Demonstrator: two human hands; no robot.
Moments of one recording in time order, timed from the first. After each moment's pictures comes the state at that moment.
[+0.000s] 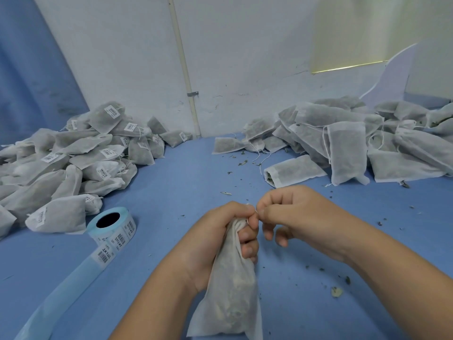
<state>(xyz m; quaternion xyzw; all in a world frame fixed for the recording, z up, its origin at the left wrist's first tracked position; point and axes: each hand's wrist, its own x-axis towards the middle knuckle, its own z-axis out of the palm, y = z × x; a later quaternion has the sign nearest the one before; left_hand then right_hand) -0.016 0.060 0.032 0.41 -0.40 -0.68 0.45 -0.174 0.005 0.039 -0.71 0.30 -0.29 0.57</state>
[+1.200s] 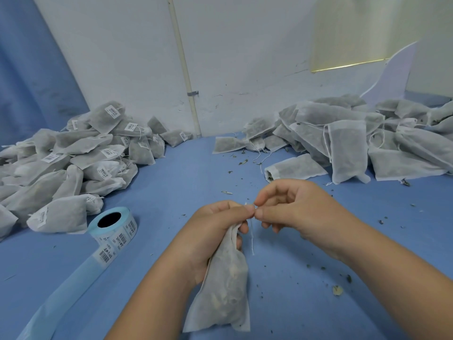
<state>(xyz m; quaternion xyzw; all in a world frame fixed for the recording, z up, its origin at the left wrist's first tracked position) -0.007 0.056 0.029 0.53 -0.42 -0.56 0.48 -0.175 0.000 0.031 -0.69 0.31 -0.37 0.54</state>
